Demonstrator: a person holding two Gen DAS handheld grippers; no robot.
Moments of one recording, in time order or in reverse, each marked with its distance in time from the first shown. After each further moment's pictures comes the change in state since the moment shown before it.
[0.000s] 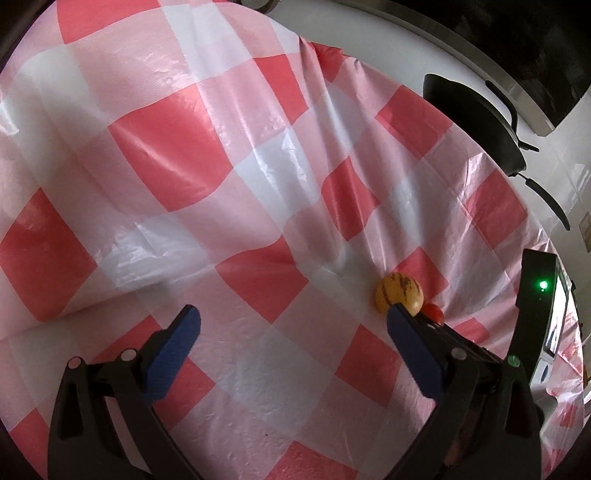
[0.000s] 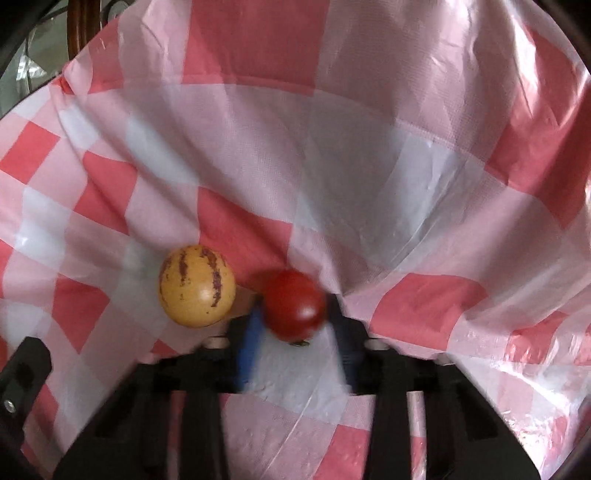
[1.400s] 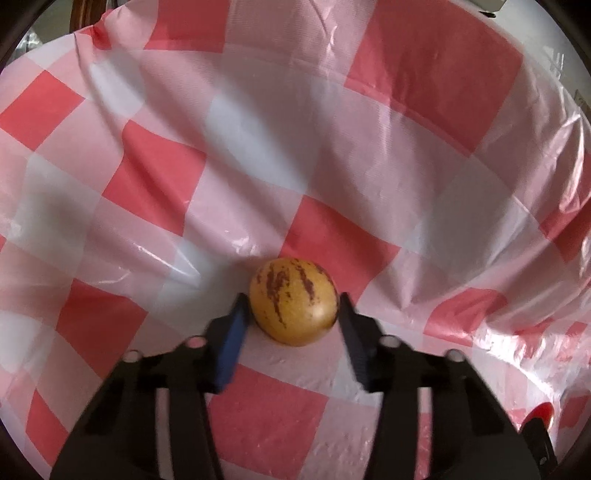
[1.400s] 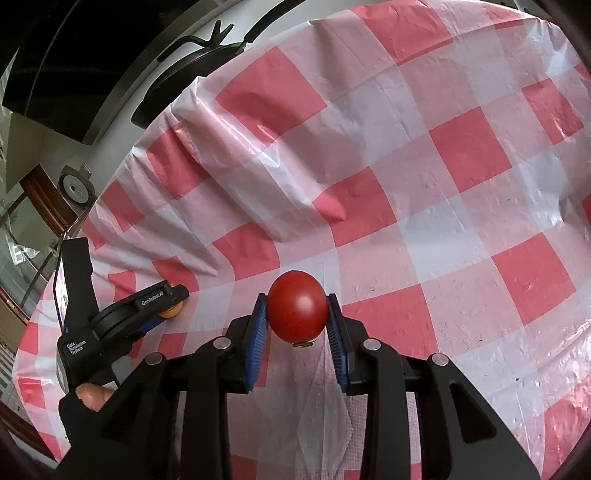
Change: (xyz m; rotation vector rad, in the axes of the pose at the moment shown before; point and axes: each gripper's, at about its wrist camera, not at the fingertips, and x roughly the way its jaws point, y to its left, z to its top) left arm 0.089 -0.130 -0.002 0.347 0.172 0.020; right arm -0.090 -0.144 -0.107 0.548 -0.222 0.166
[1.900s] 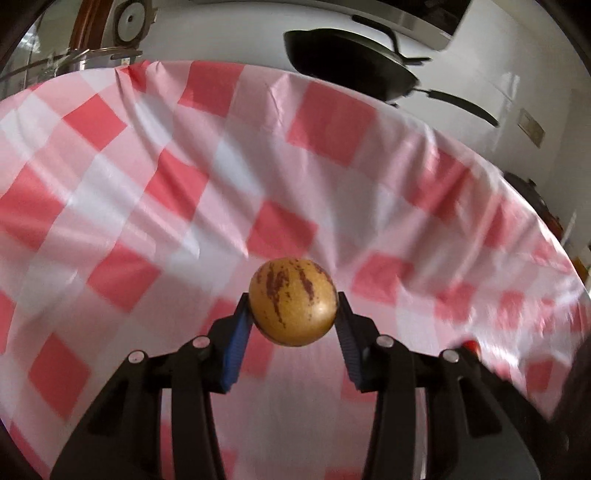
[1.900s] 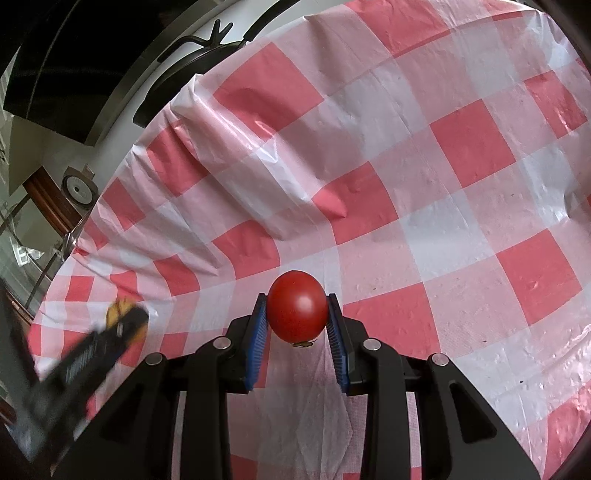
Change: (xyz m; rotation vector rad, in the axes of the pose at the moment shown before) left arm -0.103 0.006 -0.072 0.020 -0.155 -0.145; right arm 0.003 -0.004 -0.003 0.013 0.005 0.020
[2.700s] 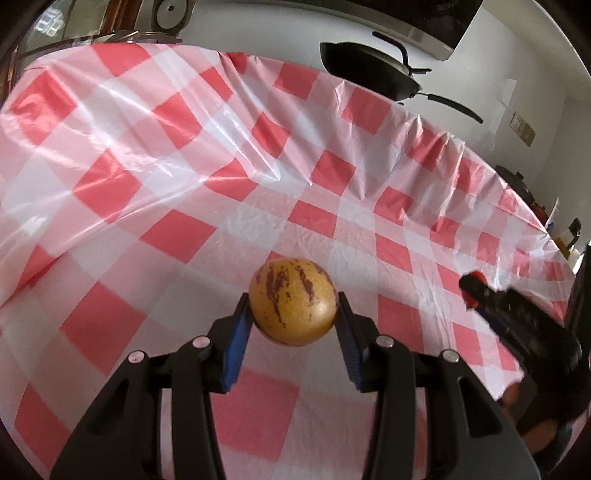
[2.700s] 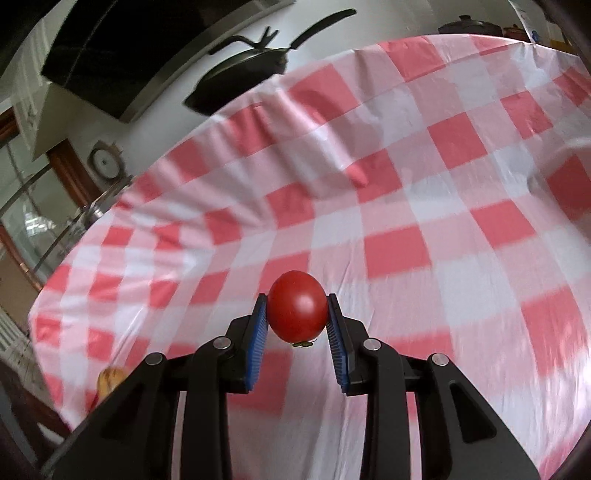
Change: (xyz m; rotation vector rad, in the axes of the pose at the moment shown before) left arm -0.117 0.056 -0.089 -0.055 0.011 0.016; right arm -0.087 0.031 -0.076 -0.117 -0.006 0.058
